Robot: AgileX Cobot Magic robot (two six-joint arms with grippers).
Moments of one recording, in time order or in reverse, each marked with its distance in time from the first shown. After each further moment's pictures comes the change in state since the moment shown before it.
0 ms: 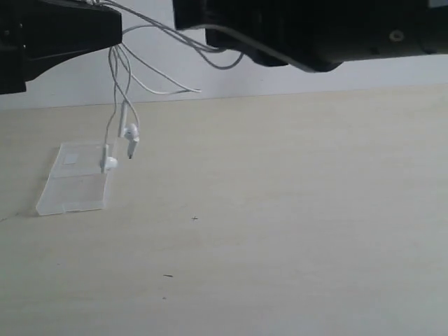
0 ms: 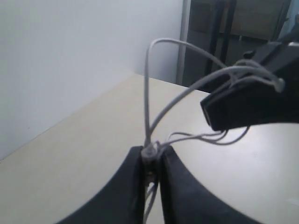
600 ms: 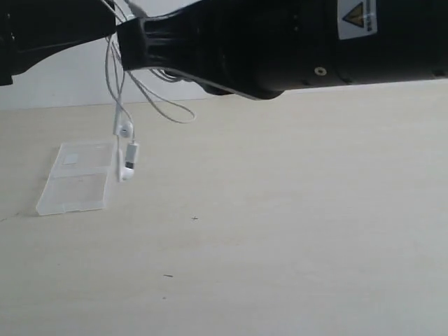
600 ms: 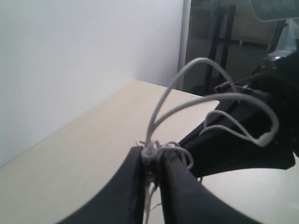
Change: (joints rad) left arm 0.000 -0.024 0.000 -0.006 -0.001 0.000; right arm 0.000 0.088 0.000 0.132 -0.098 -0.119
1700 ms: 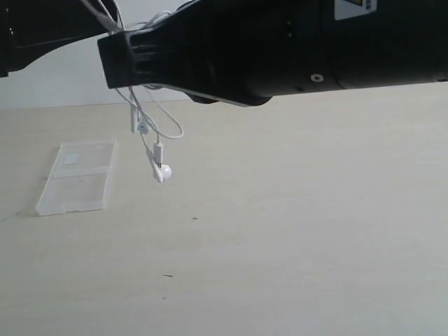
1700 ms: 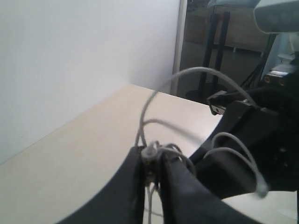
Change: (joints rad) left arm 0.000 0.000 0.000 -0.033 0.014 0.000; right arm 0.000 0.000 0.000 0.292 -0.020 -0.340
